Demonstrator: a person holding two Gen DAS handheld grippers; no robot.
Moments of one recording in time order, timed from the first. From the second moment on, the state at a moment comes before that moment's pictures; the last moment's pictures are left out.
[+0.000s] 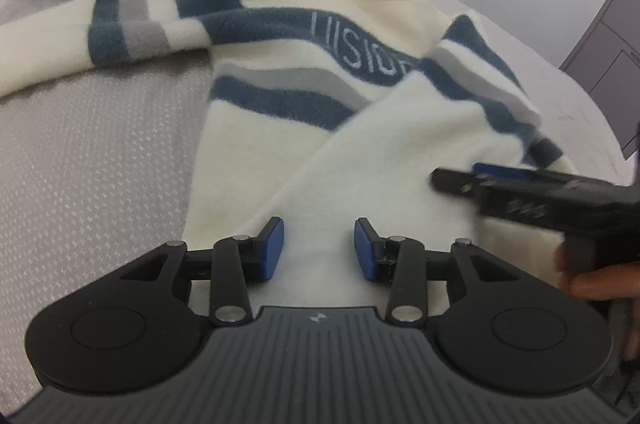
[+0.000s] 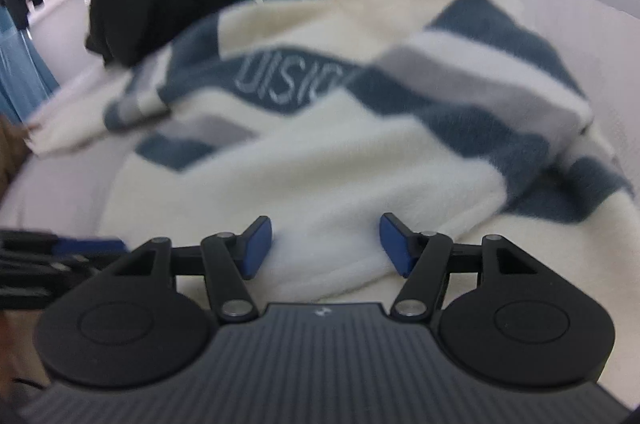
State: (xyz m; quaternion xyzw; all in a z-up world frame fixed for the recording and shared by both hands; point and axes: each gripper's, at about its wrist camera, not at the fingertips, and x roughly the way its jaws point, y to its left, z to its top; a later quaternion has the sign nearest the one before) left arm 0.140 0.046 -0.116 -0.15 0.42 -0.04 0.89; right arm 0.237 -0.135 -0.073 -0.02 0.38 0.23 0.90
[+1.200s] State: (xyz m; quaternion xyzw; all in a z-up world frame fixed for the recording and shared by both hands) left arm 0.164 0.343 -0.130 -0.44 0.36 0.29 0.77; right arm 0.229 -0.135 -0.079 -0.01 0.35 0.21 0.91
